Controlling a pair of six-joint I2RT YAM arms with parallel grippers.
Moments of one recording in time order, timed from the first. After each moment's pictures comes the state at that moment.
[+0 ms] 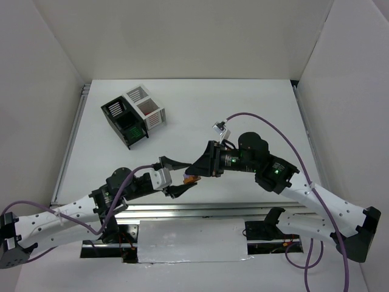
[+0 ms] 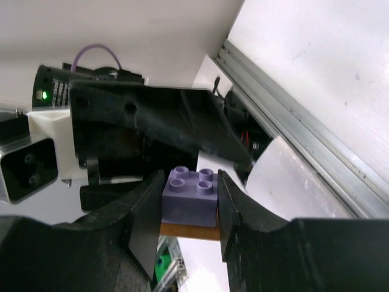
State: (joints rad) left arm -1.06 0.74 0.51 0.35 0.19 0.17; right arm 0.87 0.93 0.92 -0.23 -0.42 0.97
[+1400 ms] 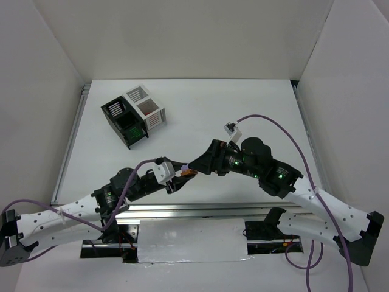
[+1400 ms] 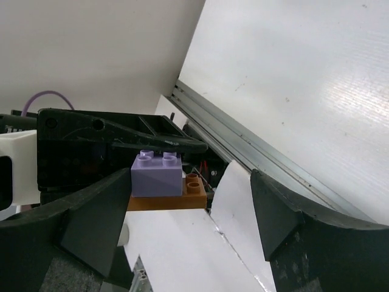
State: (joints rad) left arm -1.07 0.77 0.52 0.33 0.04 0.10; right arm 0.88 0.87 0.87 -0.28 -0.18 0.94
